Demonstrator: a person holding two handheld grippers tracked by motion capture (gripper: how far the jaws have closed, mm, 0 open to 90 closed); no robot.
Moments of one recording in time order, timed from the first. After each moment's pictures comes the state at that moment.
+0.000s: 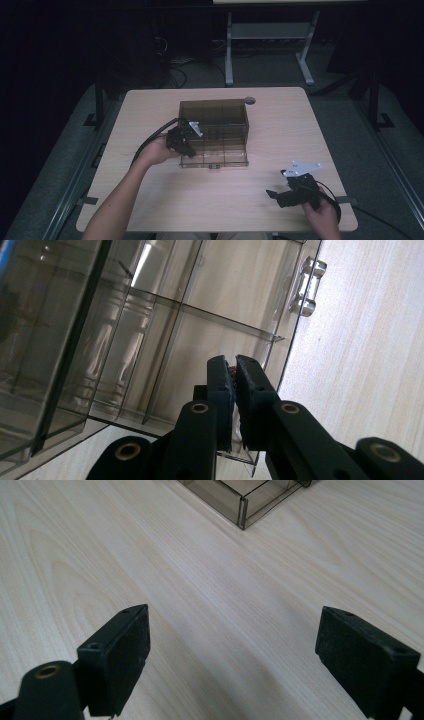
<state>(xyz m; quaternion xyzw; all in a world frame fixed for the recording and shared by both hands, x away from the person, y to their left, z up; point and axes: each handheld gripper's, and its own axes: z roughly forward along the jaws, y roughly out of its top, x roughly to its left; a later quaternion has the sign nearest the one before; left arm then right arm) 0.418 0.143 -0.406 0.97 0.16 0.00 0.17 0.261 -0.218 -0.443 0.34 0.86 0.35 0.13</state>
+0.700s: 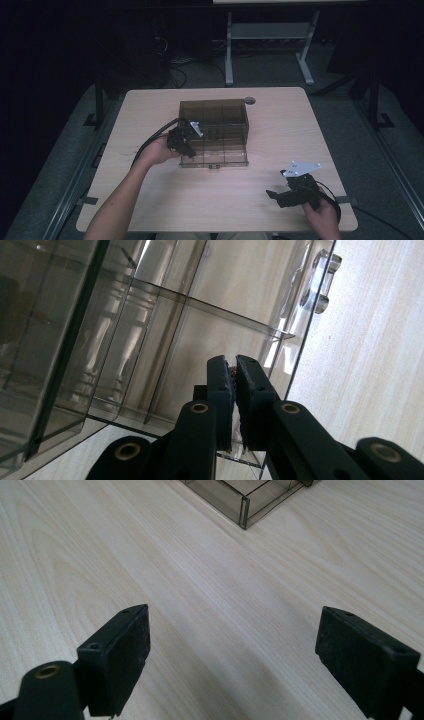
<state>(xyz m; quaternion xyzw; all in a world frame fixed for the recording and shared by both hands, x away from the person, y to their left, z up) 0.423 0.142 -0.411 0.97 0.17 0.00 0.16 0.261 -0.218 -0.443 0.34 0.86 0.35 0.13</state>
